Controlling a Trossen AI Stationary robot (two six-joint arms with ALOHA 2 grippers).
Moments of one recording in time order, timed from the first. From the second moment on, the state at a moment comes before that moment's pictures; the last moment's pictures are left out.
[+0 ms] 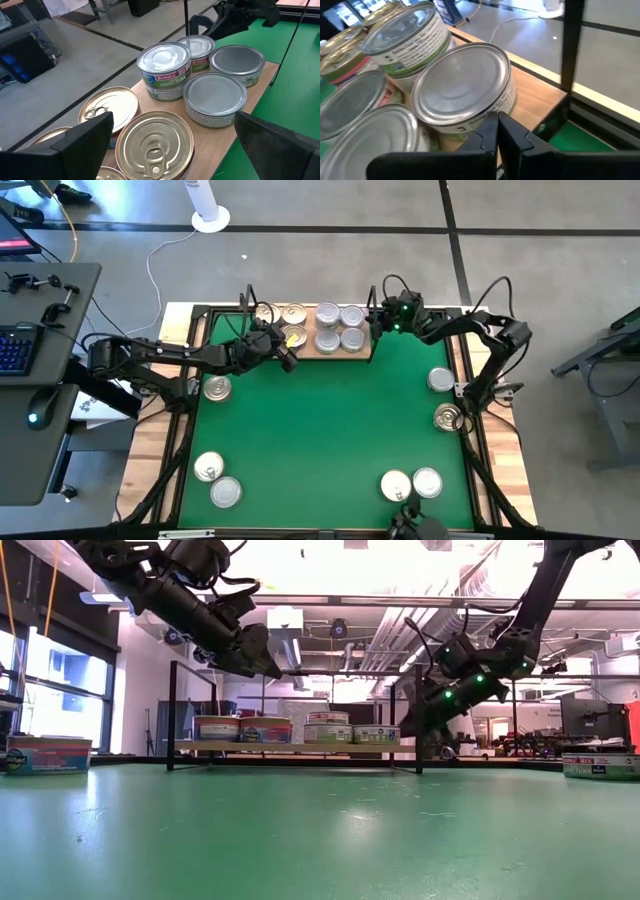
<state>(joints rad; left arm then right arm) 0.24 1.34 0.65 0.24 -0.54 -0.04 -0.87 1.74 0.66 0.59 -0.35 0.18</state>
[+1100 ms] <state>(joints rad) 0.15 1.34 0.65 0.24 -0.56 -0.13 -0.31 0.91 0.66 -0.69 0.31 0.41</state>
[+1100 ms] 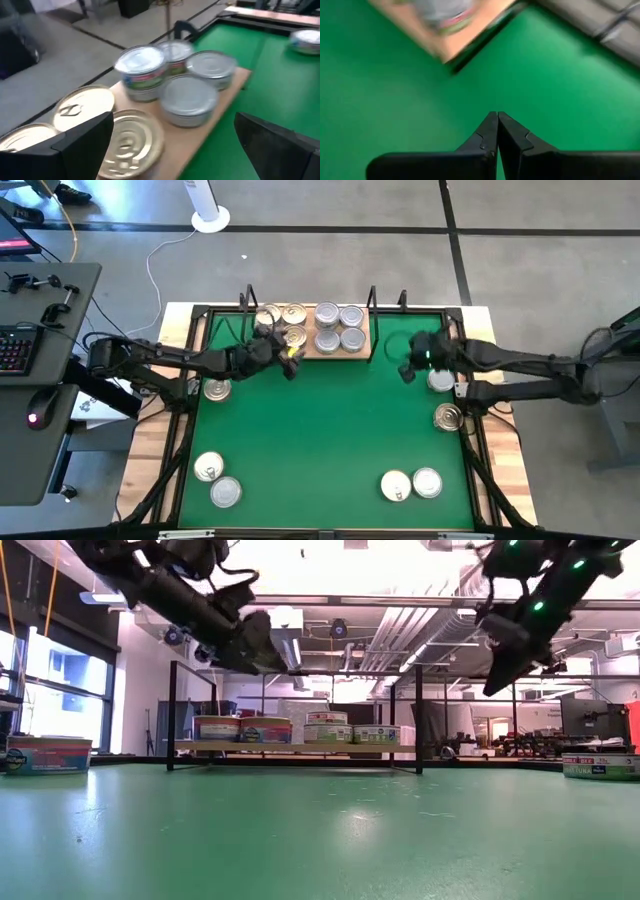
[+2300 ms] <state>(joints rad) -0.13 1.10 0.65 -1.20 -0.69 -1.32 0.35 1.56 0.66 -0.06 0.55 0.38</state>
